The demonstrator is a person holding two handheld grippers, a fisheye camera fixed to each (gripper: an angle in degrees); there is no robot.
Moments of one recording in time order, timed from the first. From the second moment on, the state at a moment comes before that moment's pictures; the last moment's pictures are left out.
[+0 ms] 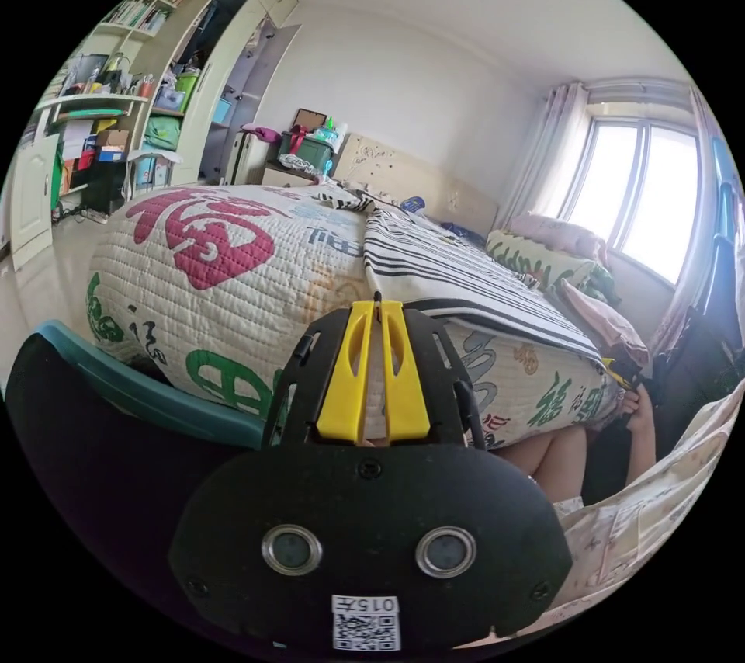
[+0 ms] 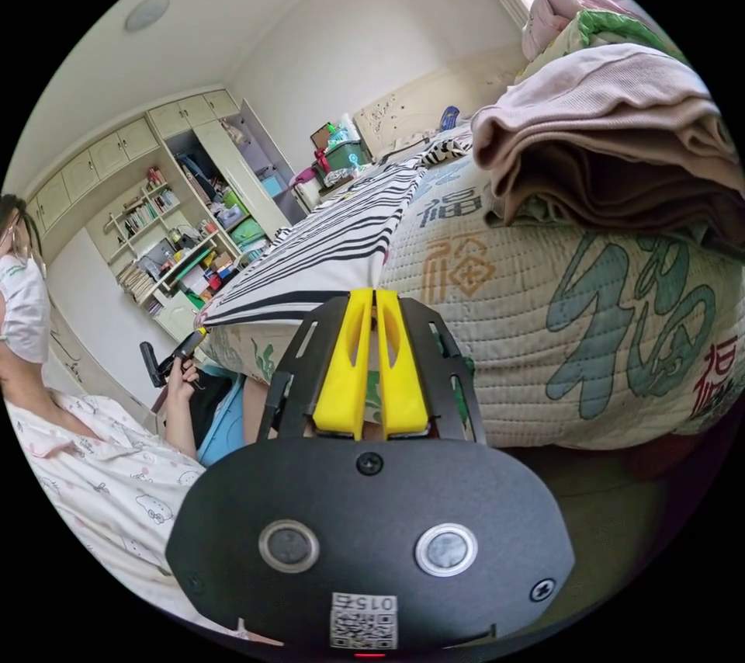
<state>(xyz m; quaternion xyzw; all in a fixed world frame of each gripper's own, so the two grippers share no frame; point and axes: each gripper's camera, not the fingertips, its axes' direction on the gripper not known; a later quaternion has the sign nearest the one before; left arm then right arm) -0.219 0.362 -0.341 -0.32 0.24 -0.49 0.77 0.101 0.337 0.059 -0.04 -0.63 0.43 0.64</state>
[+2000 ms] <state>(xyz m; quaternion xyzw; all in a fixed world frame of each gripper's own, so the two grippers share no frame) -0.072 0.273 -0.237 -0.18 0.46 -0.27 0.83 0.358 0.052 0.078 0.05 -0.60 0.57 0.56</state>
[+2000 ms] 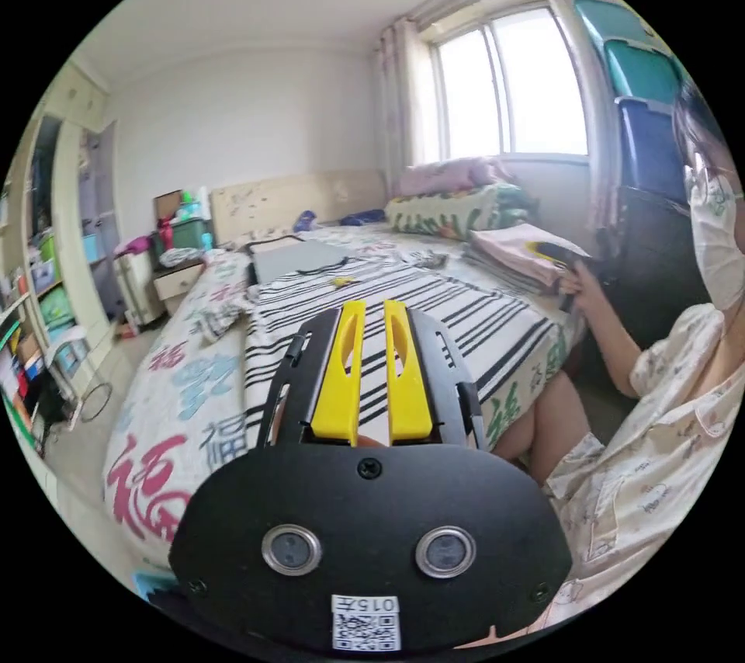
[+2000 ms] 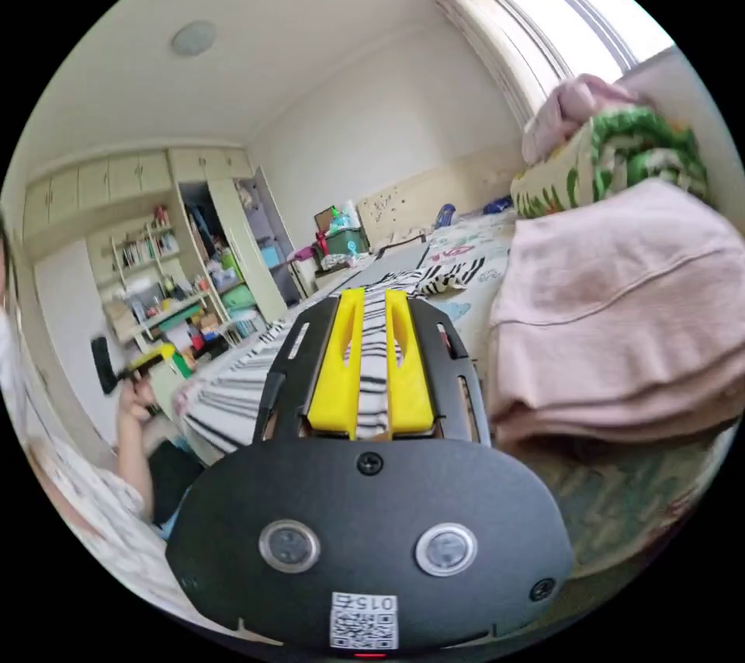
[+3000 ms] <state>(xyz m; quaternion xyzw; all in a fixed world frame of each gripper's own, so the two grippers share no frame) 0.375 -0.170 0.125 -0.27 0.55 -0.11 0.78 0.522 -0.185 0.373 -0.16 -0.57 0.71 0.38</state>
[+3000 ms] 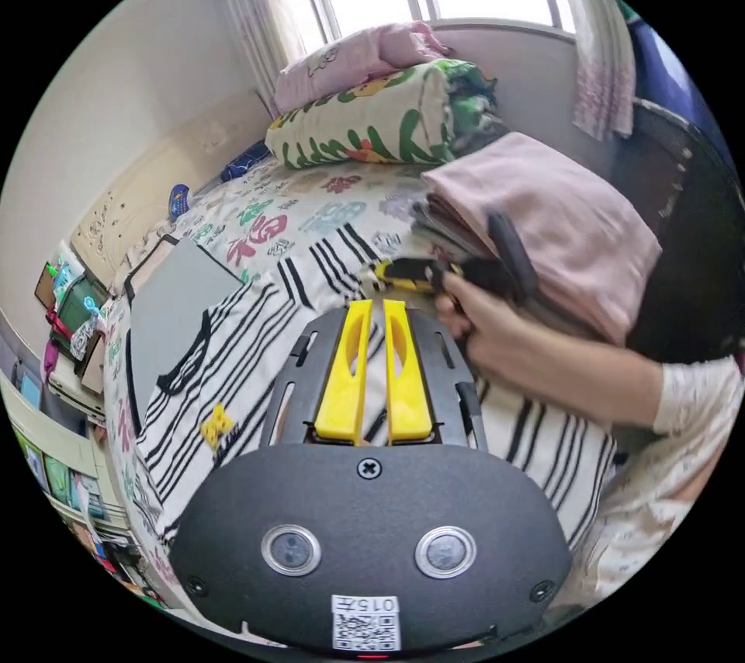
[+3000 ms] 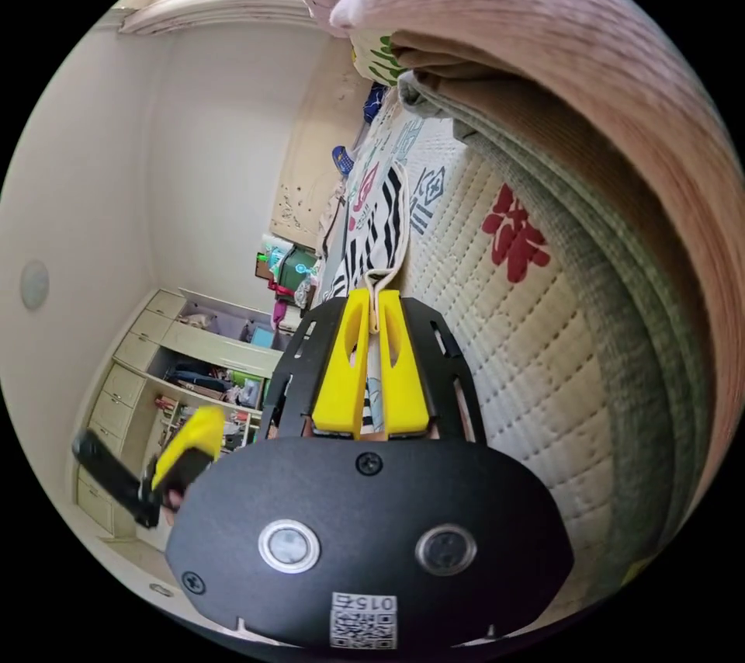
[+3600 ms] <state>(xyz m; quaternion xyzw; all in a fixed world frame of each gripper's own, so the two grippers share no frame) 0.694 -0.323 0.338 -0.43 0.48 -0.11 0.76 0.523 -0.209 0.294 -0.16 -0.55 0.72 0.40</state>
